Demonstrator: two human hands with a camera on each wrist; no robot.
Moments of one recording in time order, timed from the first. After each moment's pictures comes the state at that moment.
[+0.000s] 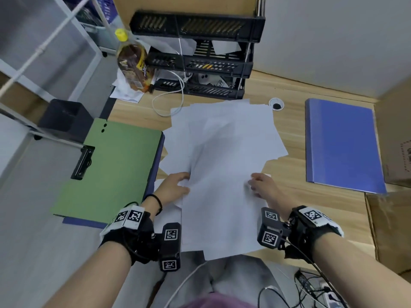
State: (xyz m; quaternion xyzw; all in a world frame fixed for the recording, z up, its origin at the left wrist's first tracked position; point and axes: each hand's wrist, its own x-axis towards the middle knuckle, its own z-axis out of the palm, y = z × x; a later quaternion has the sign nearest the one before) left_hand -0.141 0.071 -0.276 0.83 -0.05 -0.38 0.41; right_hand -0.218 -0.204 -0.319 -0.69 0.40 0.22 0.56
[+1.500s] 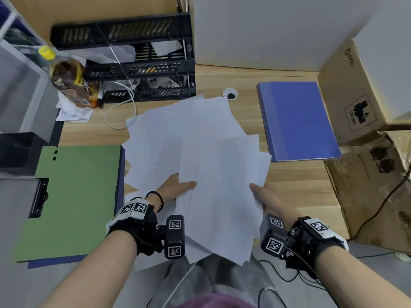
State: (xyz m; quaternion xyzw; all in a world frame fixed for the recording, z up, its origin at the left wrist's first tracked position) left_hand -0.143 -0.016 -0.280 0.77 -0.05 -0.49 0.41; right_hand -0.299 -0.242 -0.288 -0.52 0.53 0.12 0.66
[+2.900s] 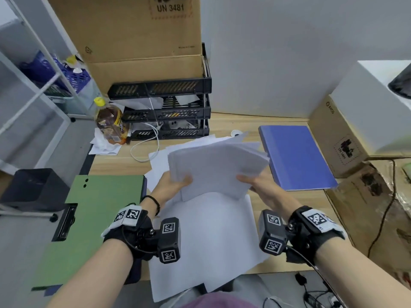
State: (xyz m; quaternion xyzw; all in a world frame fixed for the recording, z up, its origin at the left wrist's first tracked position) left_hand -0.096 0.026 -0.213 0.72 -0.10 -0.30 0.62; right_hand -0.228 -0.205 -0.181 -0.66 0.25 0.00 0.71
